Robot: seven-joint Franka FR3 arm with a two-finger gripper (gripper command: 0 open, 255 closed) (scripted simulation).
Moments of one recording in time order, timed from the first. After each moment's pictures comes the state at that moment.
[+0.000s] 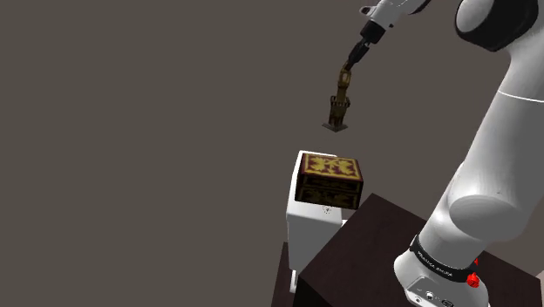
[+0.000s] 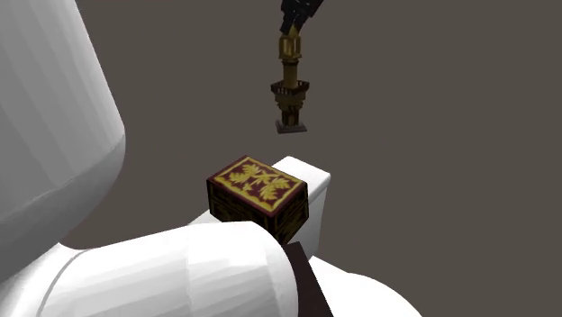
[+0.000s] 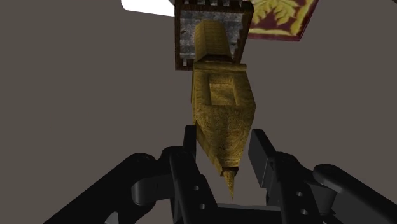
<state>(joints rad) 0.02 0.07 -0.80 -1.60 0.54 1.67 -1.44</state>
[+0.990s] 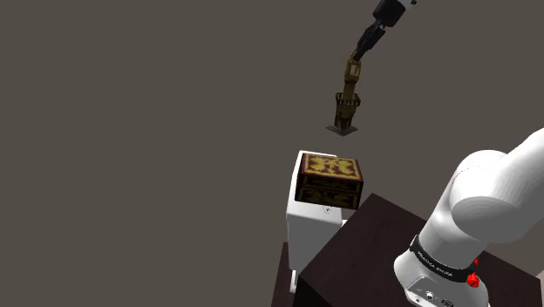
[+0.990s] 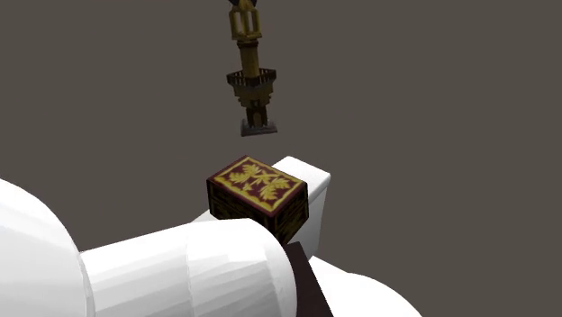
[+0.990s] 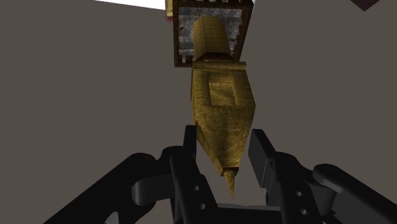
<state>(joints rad) 0.05 -0.47 -0.53 -1.95 0.21 1.73 -1.07</state>
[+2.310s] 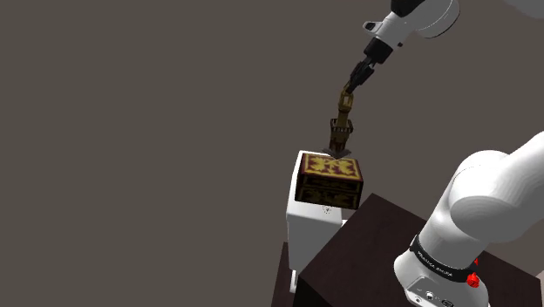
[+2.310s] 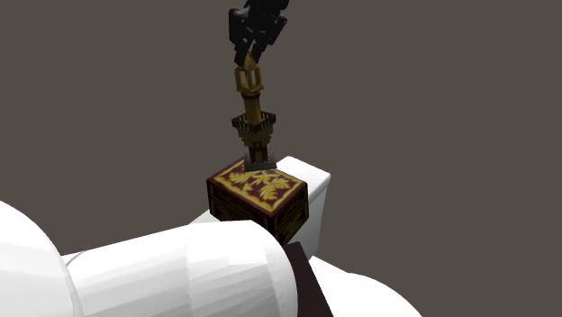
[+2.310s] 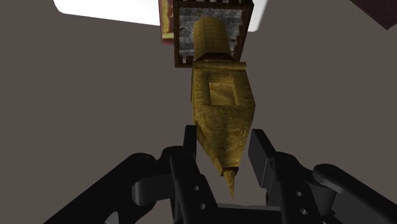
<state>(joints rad) 0.03 -0.51 -0.55 -2.24 0.21 1.97 -1.15</state>
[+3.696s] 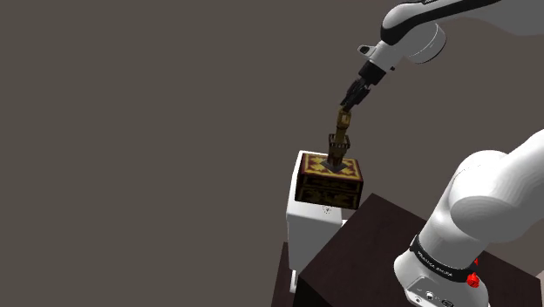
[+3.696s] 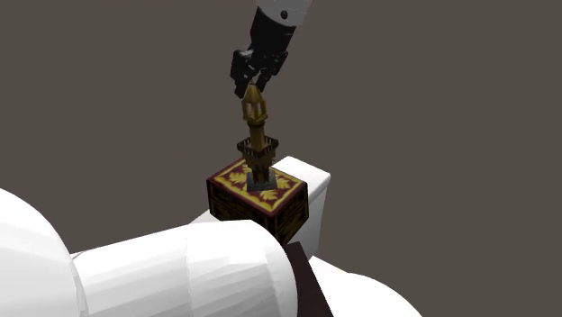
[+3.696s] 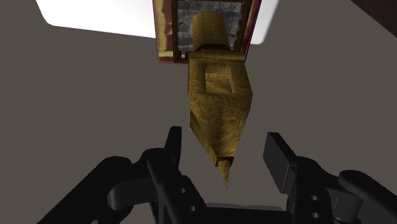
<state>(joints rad) 0.04 -0.49 -0.58 -2.39 0.23 2.13 -1.23</state>
